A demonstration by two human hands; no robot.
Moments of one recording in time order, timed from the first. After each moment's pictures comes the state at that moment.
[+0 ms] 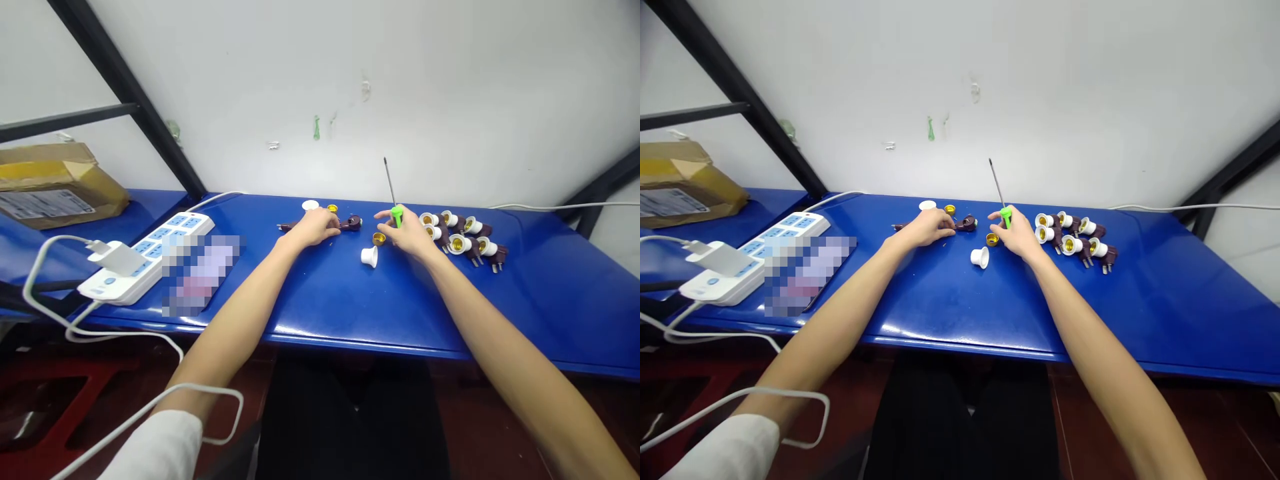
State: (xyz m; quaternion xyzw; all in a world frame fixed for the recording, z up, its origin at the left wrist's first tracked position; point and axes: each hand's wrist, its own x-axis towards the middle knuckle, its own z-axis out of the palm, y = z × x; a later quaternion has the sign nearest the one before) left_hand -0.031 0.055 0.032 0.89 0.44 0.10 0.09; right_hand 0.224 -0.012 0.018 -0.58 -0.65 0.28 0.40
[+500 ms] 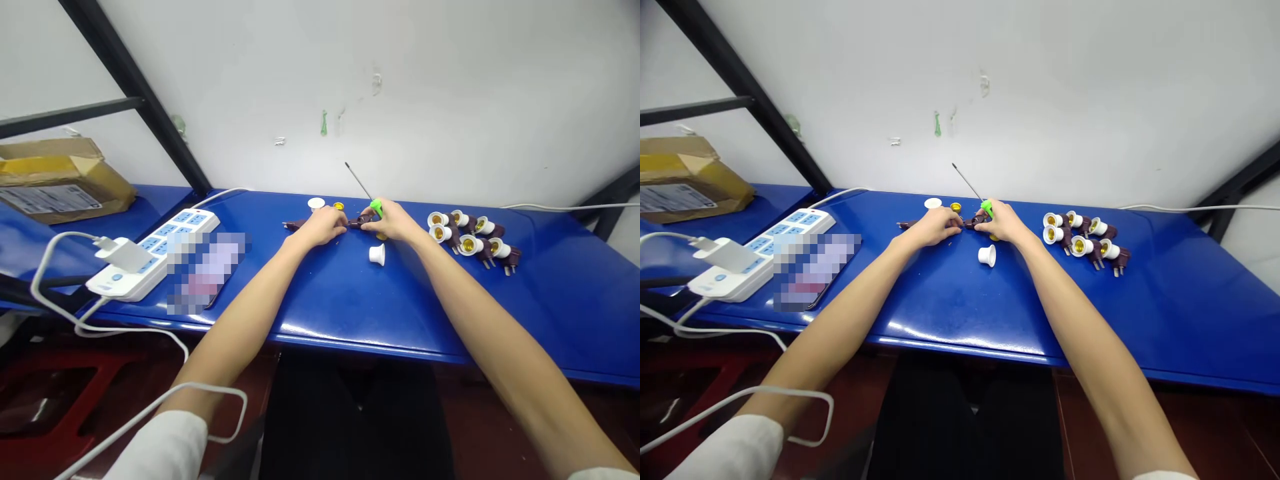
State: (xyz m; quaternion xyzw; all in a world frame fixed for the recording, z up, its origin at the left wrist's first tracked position) left_hand -0.031 0.055 0.025 0.89 0.43 0.09 0.07; right_hand 0.192 0.026 0.030 -0.56 -0.71 0.27 0.34
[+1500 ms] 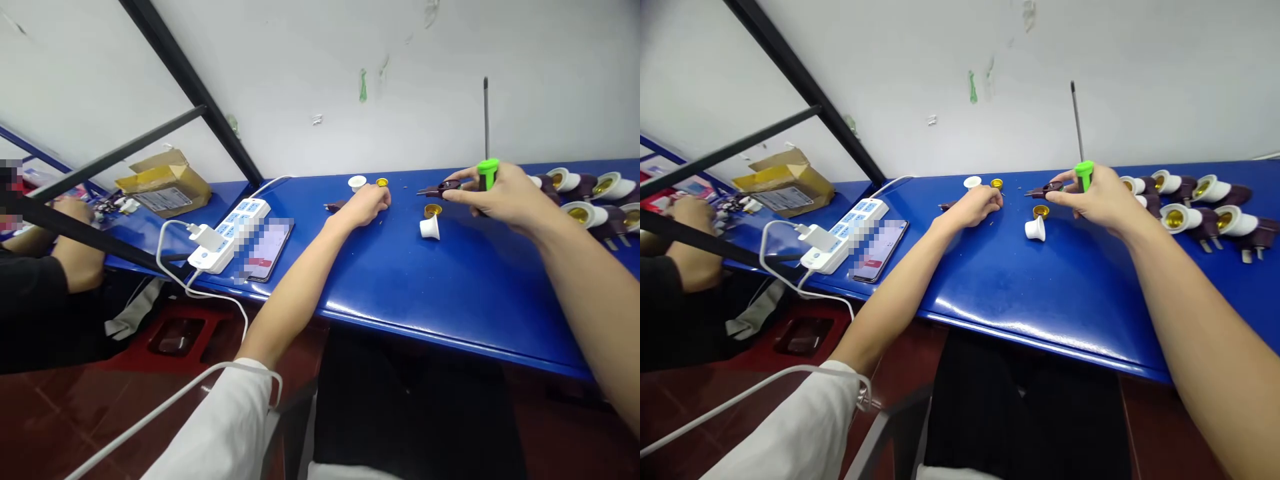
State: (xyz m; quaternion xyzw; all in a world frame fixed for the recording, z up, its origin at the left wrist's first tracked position) left_hand -0.026 0.046 0.017 0.90 0.43 0.07 0.10; right_hand 0.231 -0.031 0.040 -0.61 -0.60 0.33 0.40
